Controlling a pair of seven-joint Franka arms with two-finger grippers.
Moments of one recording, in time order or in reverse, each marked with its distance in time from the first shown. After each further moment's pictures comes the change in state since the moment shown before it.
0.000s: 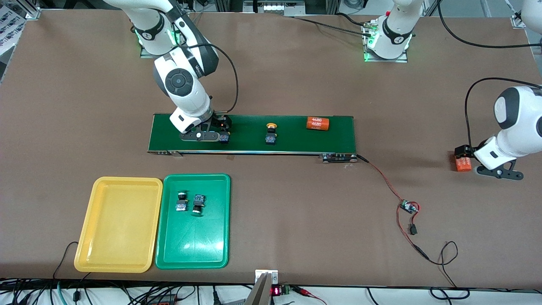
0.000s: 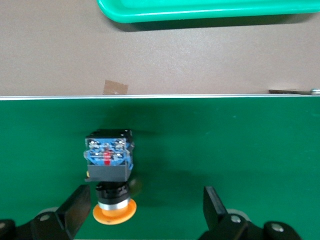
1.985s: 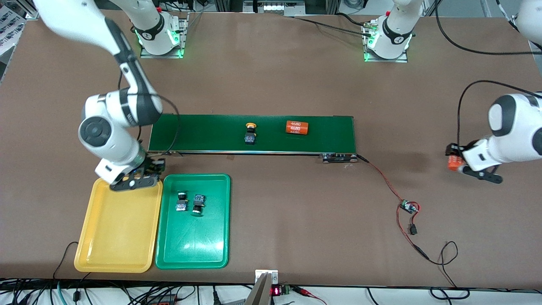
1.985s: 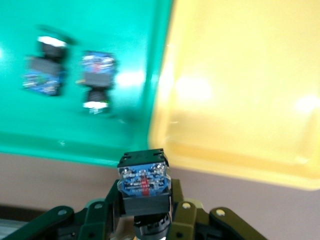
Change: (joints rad) left arm -0.108 -0.022 -0.052 0.046 -0.088 -0.199 0.176; right arm -0.216 0.205 -0.183 0.355 -0.100 -0.093 -0.538
